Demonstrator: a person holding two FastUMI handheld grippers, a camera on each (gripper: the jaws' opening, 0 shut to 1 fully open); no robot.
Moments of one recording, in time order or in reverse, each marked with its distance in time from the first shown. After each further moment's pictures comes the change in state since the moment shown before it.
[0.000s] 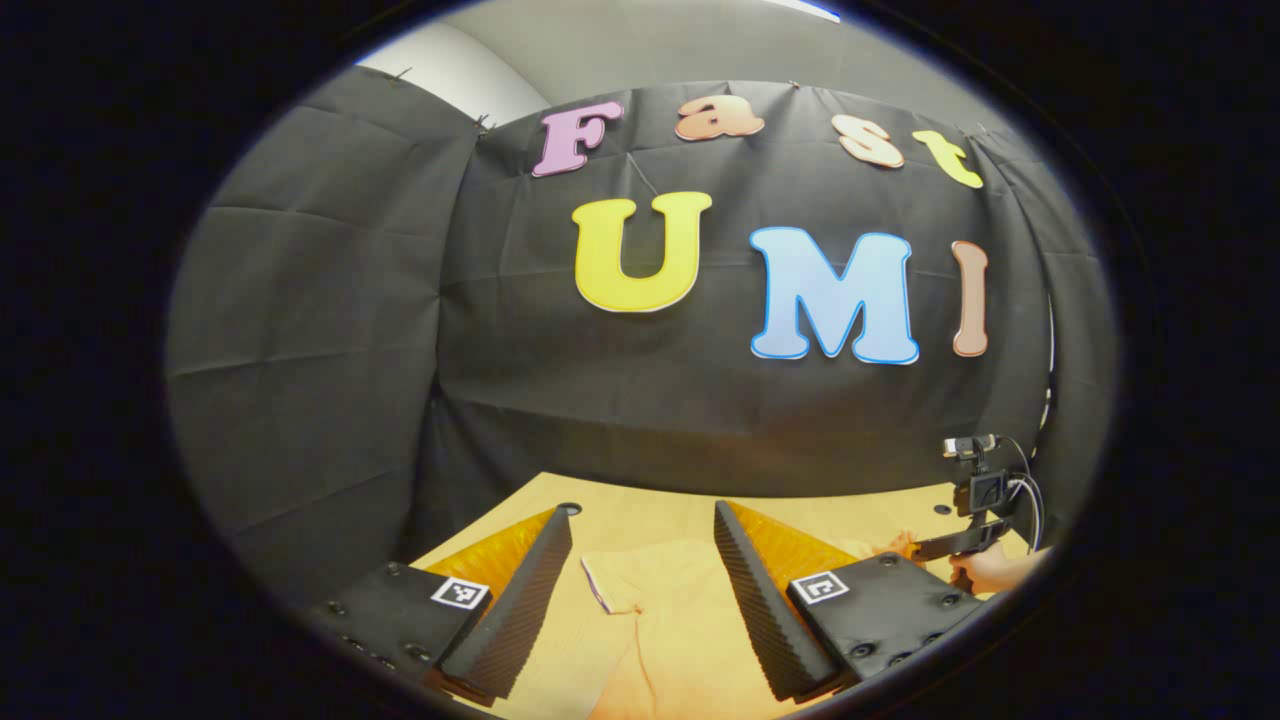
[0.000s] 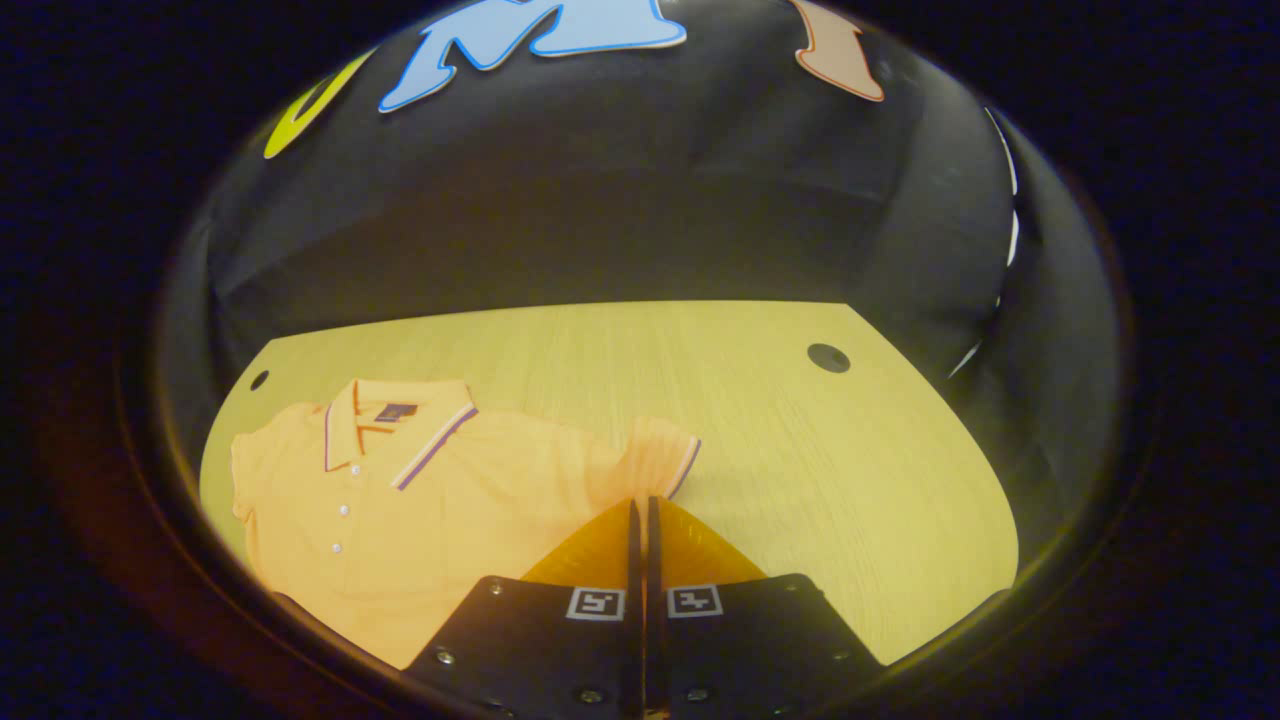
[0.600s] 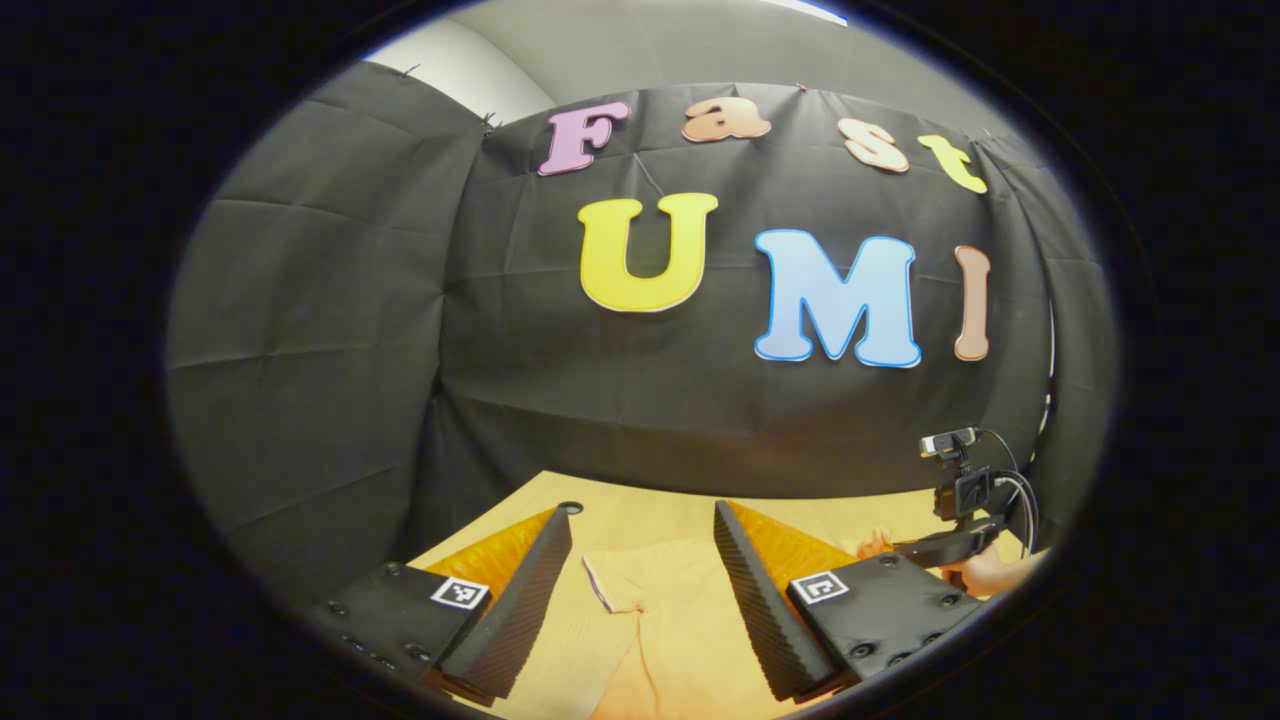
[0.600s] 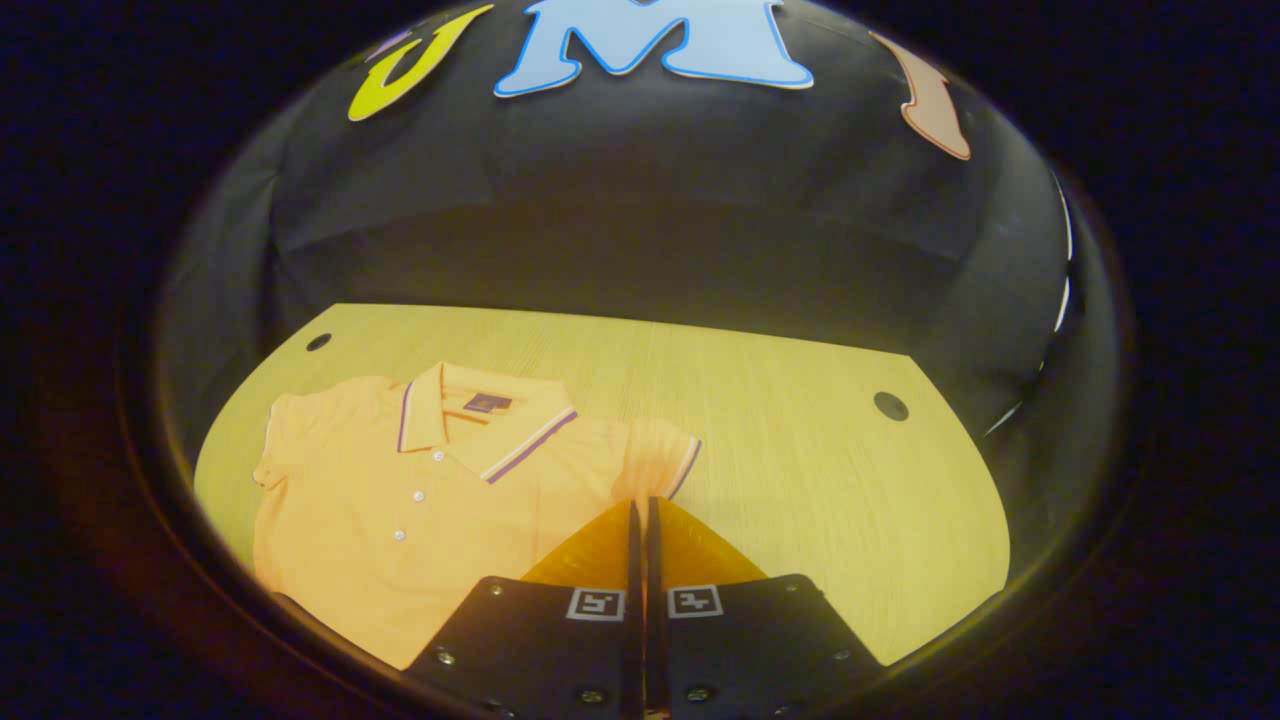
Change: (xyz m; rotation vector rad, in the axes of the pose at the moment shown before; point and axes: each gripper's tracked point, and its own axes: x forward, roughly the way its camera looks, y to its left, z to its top) left arm -0.001 0.013 -0.003 -0.012 -0.003 0.013; right arm -0.014 0.061 0.004 -0.152 -0.039 0.113
